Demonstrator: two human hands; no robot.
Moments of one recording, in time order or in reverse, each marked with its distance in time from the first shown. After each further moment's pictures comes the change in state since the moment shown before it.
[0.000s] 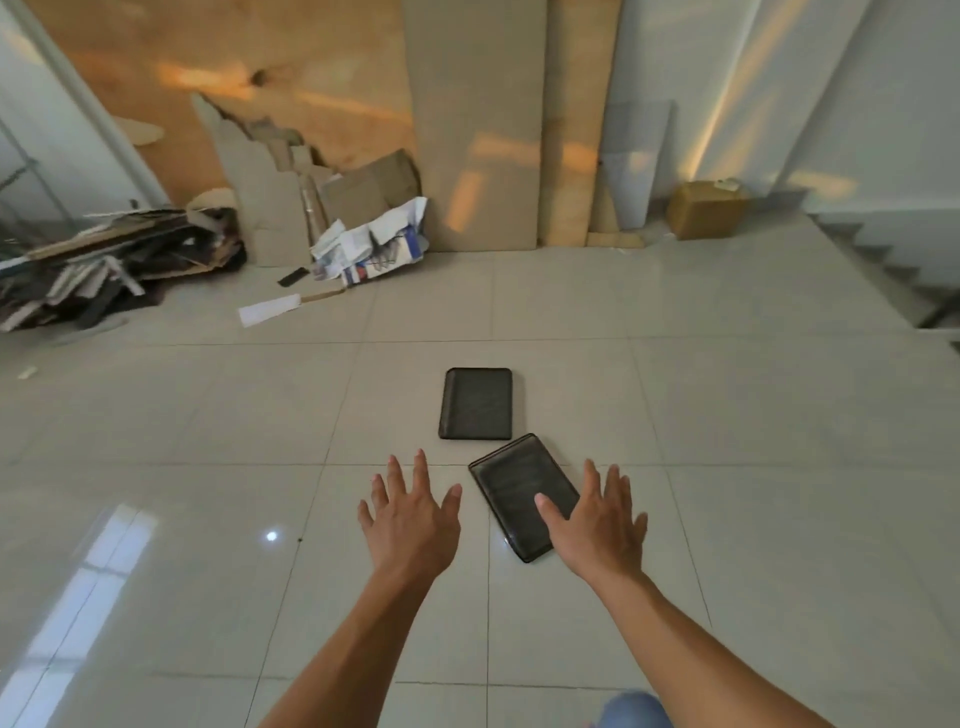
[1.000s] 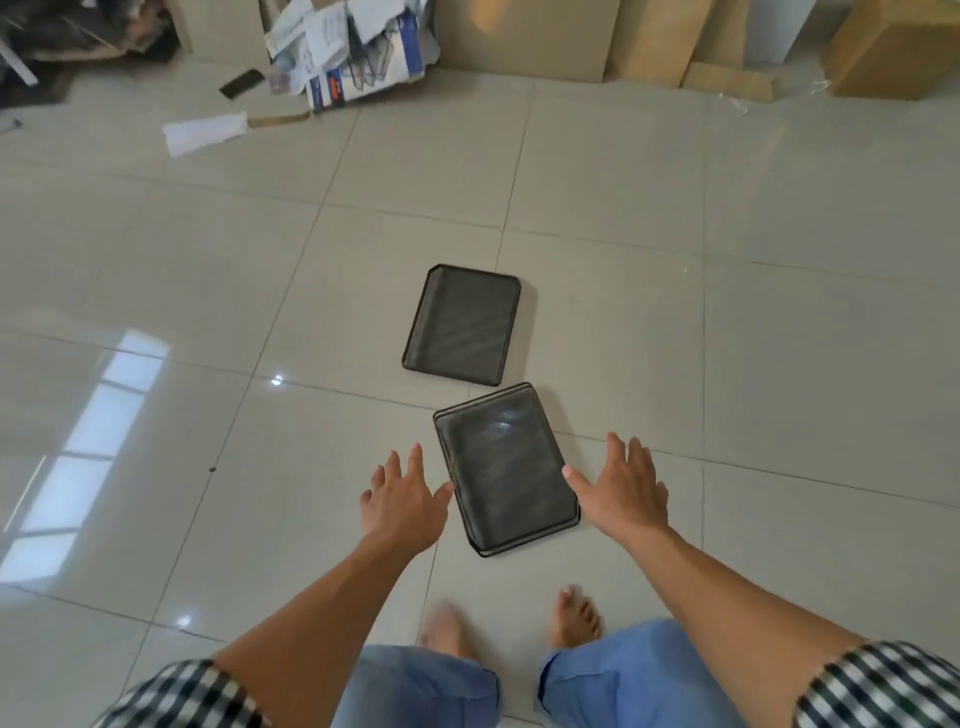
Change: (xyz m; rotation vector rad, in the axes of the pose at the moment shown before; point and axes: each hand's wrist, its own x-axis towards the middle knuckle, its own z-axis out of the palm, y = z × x) left_hand 0.307 0.081 0.263 0.027 -0.359 -0.196; right_hand 0.409 0.106 0.137 -0.225 -0.322 0.025
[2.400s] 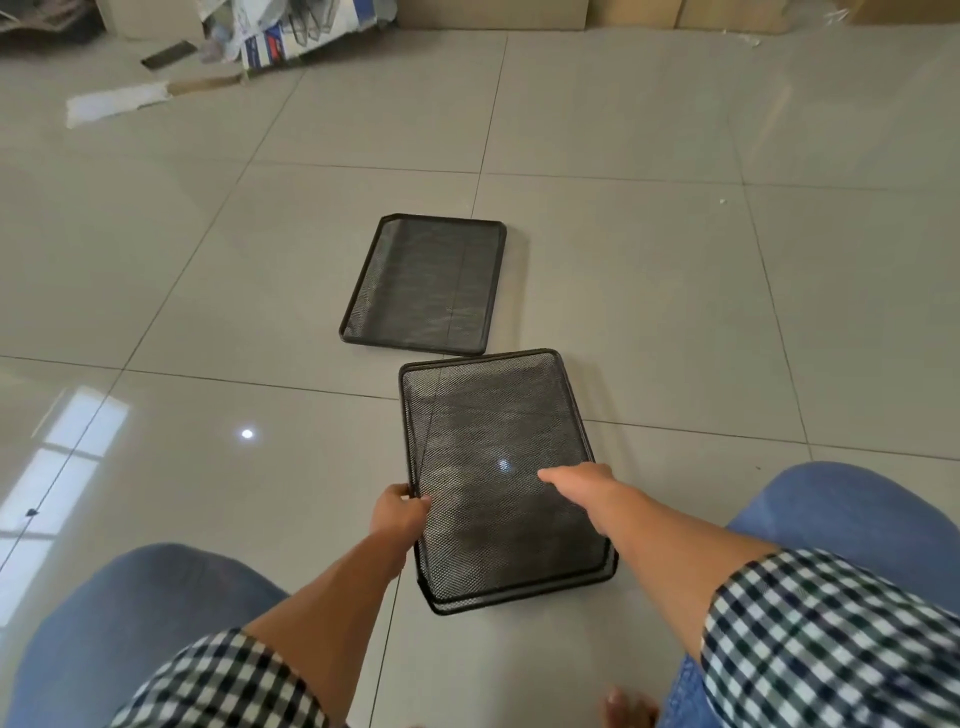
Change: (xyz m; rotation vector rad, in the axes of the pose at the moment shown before) left_hand 0.263 -0.022 0.287 -0.979 -0.058 -0.230; right_hand 0.248 0.043 0.271 0.394 -0.315 0.263
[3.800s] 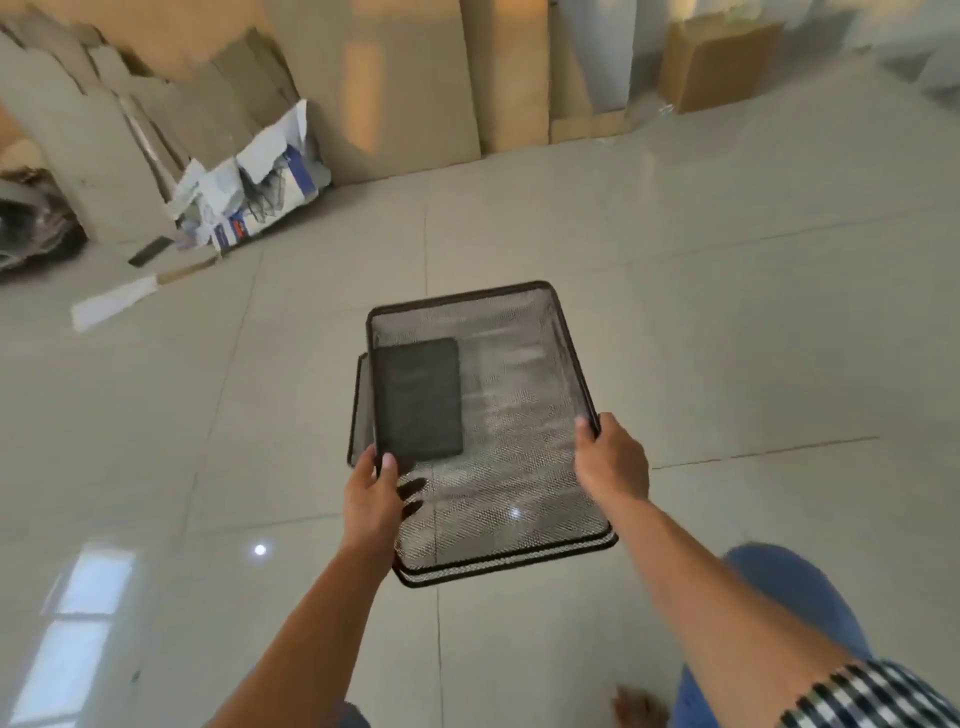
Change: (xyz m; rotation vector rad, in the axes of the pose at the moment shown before) left_hand -0.186 0.217 -0.077 -0.287 -0.067 0.419; right_hand -0.186 -0.037 -0.150 0.266 0.653 -0.357
